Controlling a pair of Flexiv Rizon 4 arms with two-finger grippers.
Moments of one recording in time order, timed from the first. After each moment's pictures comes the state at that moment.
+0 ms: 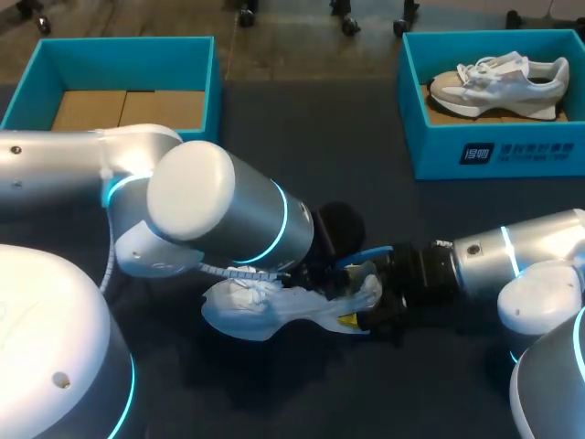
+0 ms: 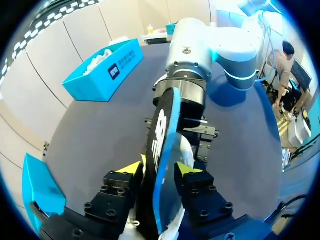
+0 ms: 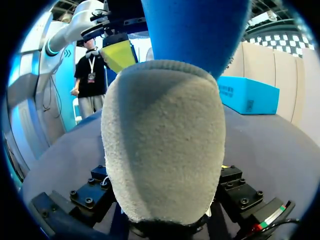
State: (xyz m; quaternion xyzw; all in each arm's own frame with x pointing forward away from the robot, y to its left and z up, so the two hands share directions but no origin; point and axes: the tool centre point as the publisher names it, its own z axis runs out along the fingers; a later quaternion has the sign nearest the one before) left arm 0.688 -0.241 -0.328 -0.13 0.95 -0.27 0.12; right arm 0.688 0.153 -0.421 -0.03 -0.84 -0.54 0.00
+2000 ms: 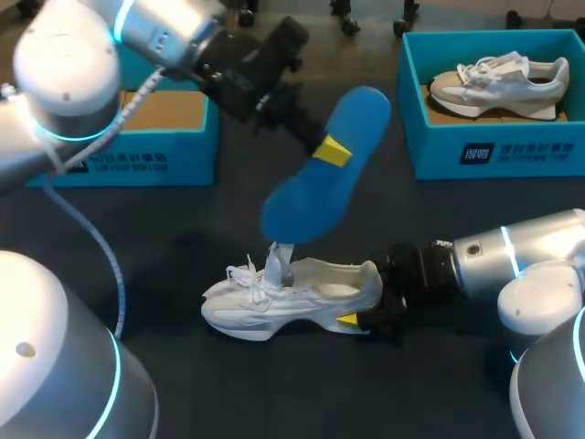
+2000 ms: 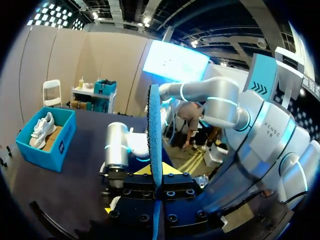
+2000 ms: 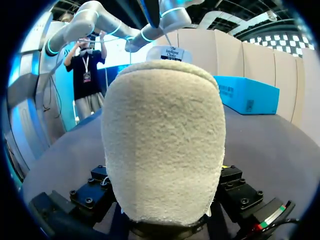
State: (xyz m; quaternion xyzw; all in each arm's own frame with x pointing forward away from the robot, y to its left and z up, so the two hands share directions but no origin) left arm 0.661 -0.223 -0.064 0.05 0.84 -0.49 -0.23; right arm 0.688 0.153 -0.421 -0.03 -0.84 -0.54 0.00
